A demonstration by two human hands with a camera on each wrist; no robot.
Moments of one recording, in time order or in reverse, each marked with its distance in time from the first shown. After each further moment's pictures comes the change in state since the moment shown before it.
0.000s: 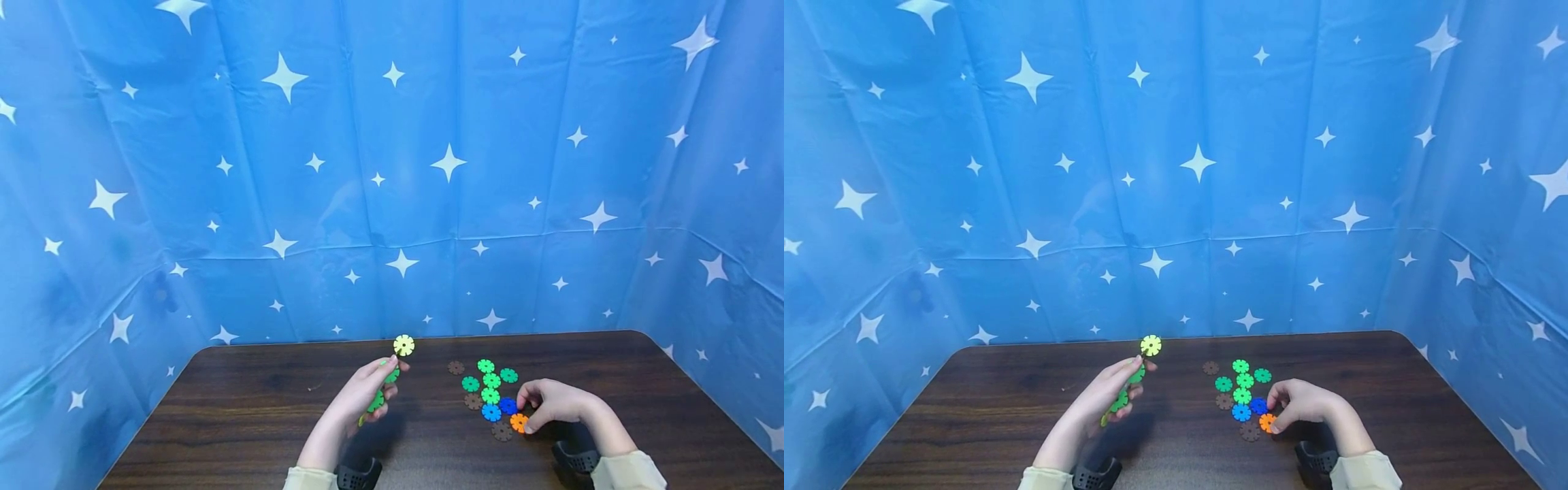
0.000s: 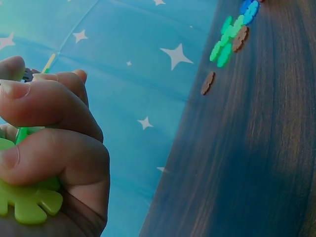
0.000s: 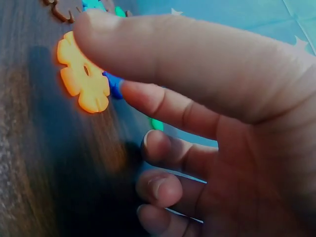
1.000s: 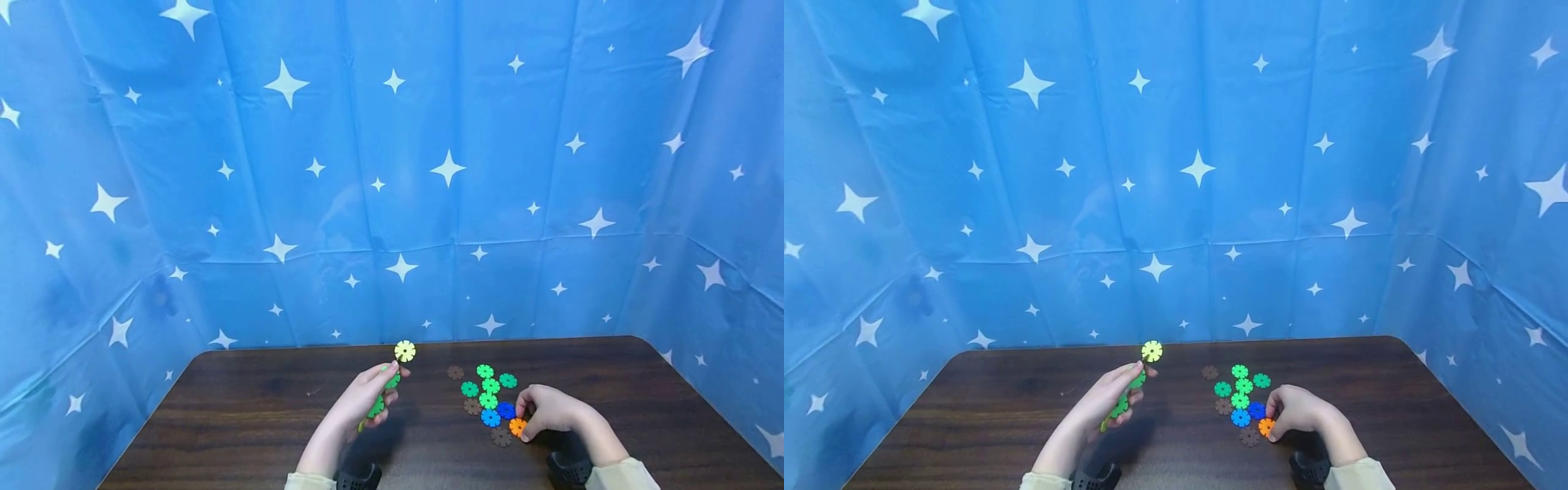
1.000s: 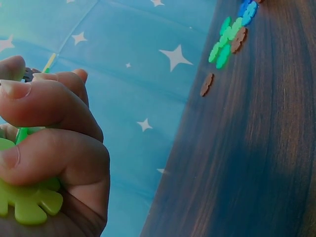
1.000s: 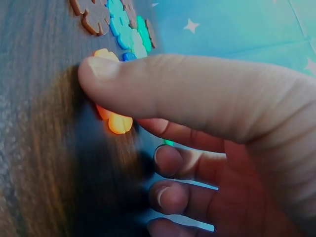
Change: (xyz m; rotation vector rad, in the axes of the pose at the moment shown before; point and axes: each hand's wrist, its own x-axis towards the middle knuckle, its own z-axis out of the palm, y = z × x) left_hand 0.001 0.000 0.002 0.006 0.001 0.006; right_hand 0.002 -0.006 0.011 -0.089 0.050 0.017
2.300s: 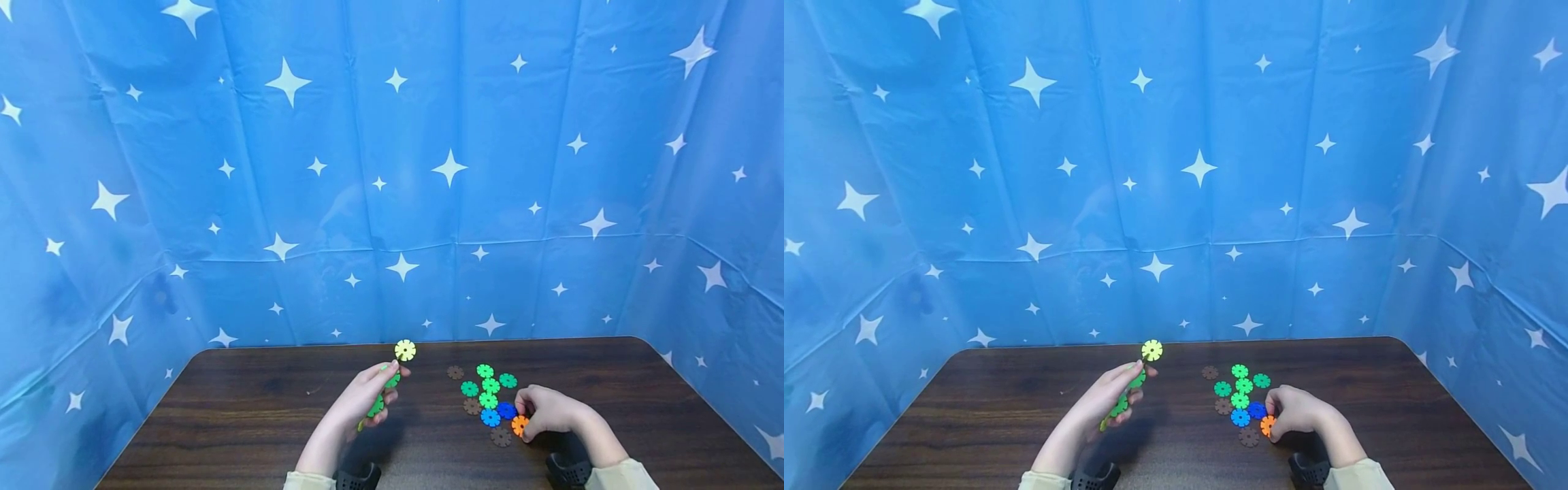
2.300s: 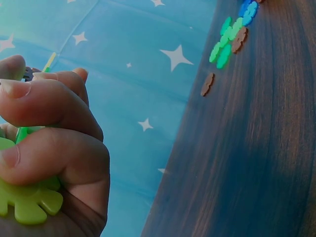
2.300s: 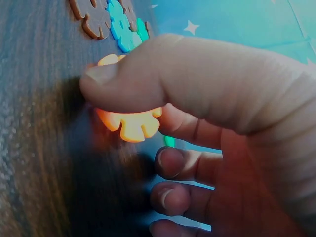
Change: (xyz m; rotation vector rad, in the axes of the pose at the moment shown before) left_hand -0.003 0.003 0.001 0.004 -0.017 0.008; right_hand 0.001 0.000 0.002 -0.046 0.003 0.006
